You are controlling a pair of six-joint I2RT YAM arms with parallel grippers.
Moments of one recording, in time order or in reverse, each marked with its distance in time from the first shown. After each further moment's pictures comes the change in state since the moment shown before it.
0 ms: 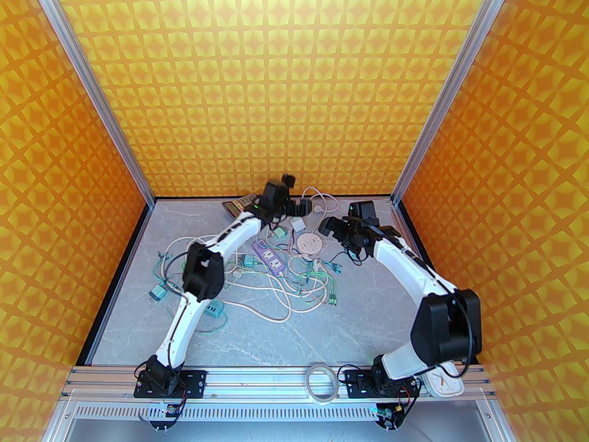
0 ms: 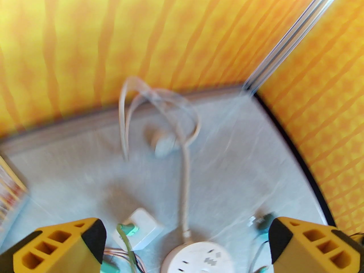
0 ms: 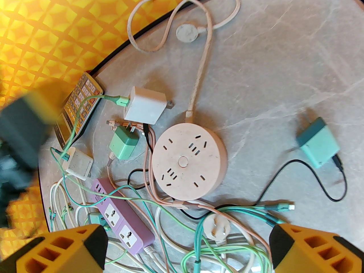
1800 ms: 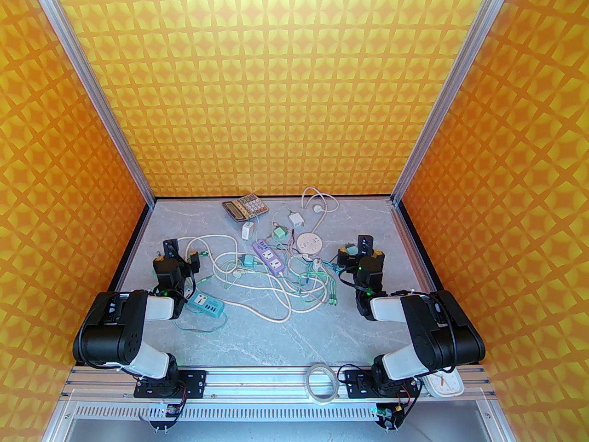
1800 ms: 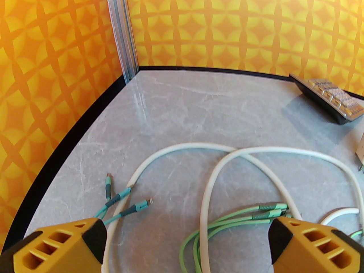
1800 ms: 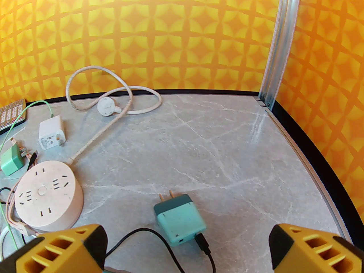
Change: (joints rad) left arm 0.565 -0.797 -1.889 1.205 -0.426 0.324; right arm -0.023 0.007 -0.851 1.422 0.447 -0.616
